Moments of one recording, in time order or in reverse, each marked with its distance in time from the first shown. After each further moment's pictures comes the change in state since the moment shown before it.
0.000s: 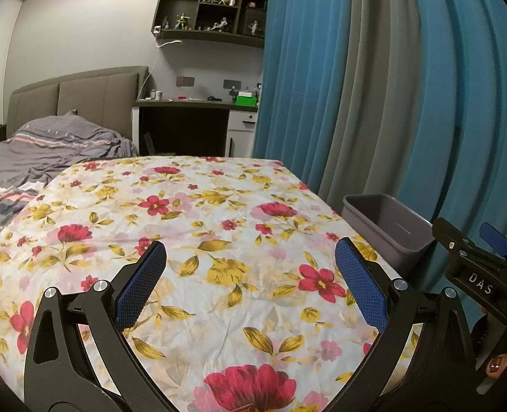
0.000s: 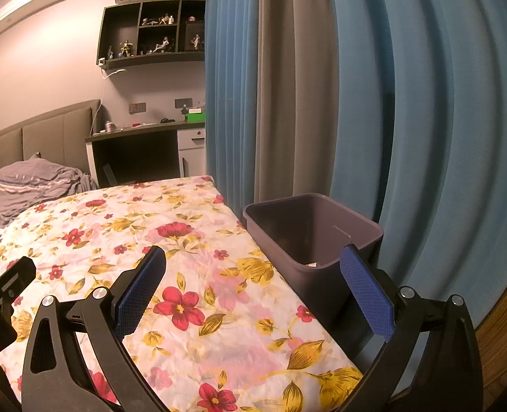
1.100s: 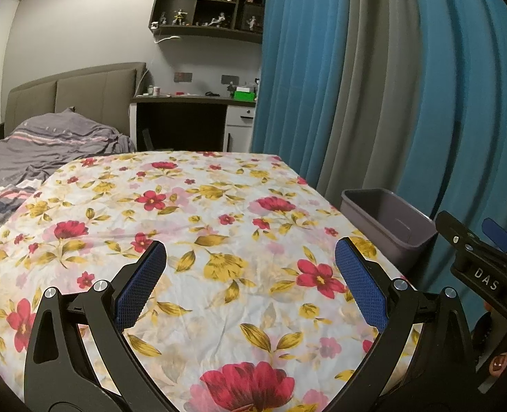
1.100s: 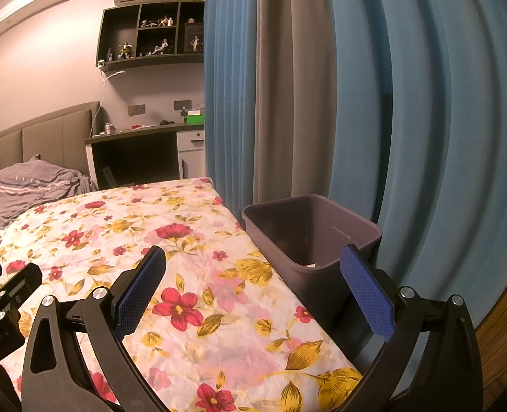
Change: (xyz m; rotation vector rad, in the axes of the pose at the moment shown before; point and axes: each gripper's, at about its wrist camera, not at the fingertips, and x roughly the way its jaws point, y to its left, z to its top) left arm 0.002 0.001 -0.005 -0.001 0.016 -0.011; right arm -0.001 0.000 0.001 0.003 -0.006 -0.002
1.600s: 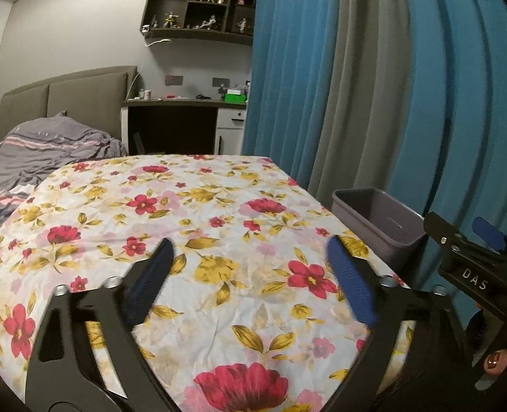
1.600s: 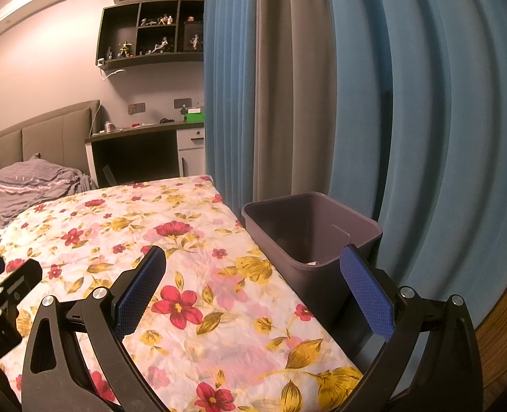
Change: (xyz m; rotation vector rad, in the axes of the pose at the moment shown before) left arm -0.001 -0.006 0.001 0.026 -0.007 -0.034; right arm -0.001 0.000 0.000 0.002 0.005 -0.001
